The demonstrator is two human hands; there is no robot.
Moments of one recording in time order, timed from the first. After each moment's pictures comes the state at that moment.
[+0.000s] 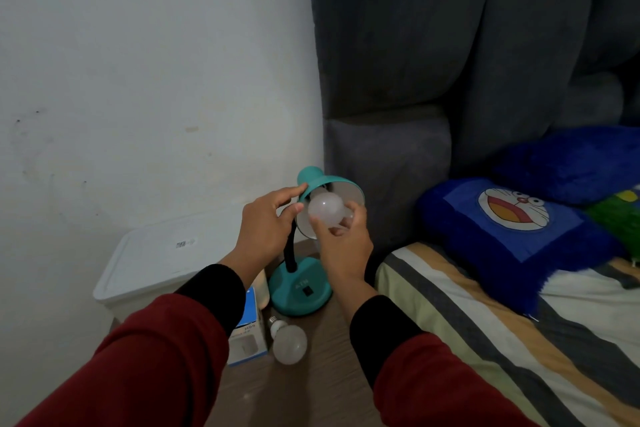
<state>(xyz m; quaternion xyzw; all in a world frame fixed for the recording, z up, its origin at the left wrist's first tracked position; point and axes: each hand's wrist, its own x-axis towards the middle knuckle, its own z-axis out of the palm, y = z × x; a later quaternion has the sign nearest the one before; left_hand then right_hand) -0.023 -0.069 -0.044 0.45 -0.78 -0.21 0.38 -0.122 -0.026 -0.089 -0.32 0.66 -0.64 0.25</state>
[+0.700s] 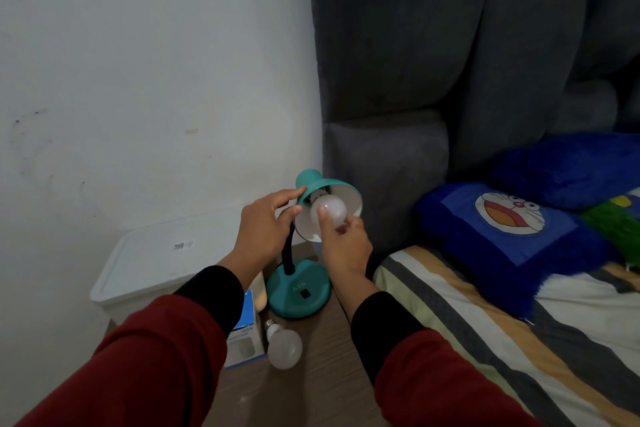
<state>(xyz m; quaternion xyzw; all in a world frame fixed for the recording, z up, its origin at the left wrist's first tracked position) -0.022 -0.072 -0.045 0.45 -0.79 -0.20 0.37 -0.128 -0.028 -0.085 -0.30 0.68 -0.61 0.27</state>
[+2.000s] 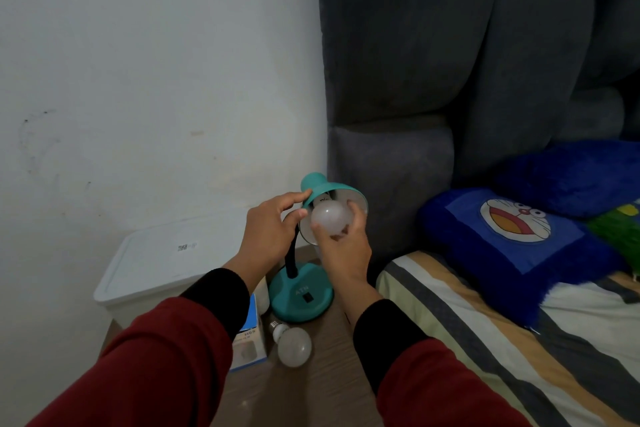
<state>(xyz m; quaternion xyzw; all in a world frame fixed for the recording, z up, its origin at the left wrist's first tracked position) -0.020 -0.072 -0.044 0.46 -0.78 -0.21 0.37 -0.120 -0.030 -0.087 -0.34 0.68 -0.59 0.28</state>
